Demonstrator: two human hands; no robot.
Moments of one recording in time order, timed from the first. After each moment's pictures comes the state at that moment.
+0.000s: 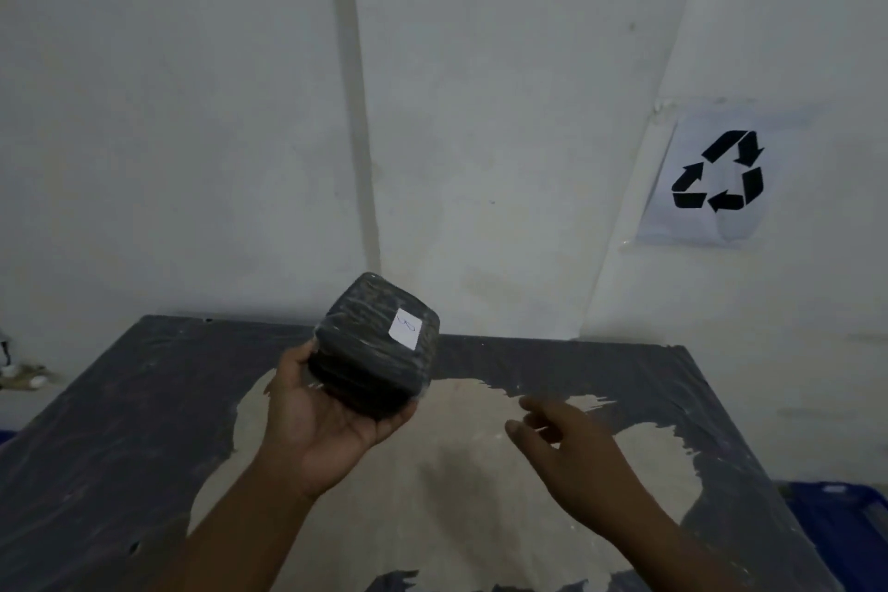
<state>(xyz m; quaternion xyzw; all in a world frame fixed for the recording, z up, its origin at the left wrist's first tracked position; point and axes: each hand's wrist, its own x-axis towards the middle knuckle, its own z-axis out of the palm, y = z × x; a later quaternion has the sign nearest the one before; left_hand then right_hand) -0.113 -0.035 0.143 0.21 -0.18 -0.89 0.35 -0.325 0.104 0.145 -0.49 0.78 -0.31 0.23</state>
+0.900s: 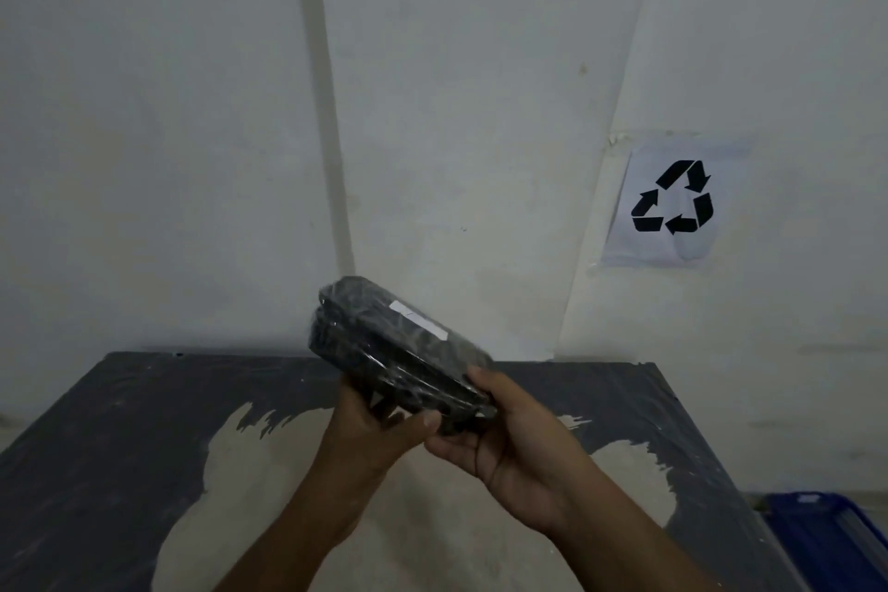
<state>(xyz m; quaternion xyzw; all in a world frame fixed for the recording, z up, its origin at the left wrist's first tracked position) -0.160 0.005 0.157 0.27 -0.56 -0.65 0.44 -0.302 0.079 0.194 -0.17 0.41 -0.61 0.65</state>
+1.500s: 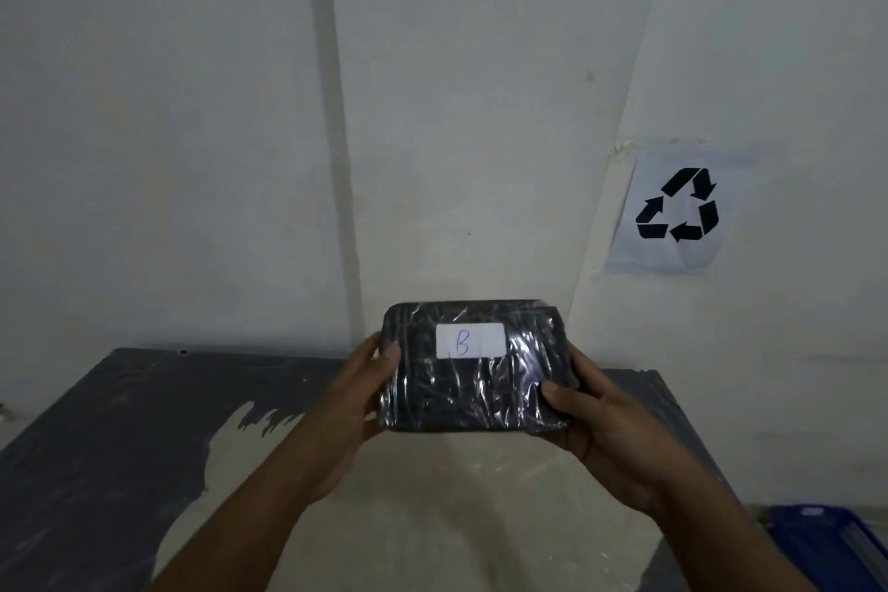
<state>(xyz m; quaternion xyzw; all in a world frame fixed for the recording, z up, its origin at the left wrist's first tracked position) -0.151 -0.019 0.184 0.32 -0.56 -0.70 0.31 -0.381 0.101 0.186 -0.36 0.44 -0.61 0.55</state>
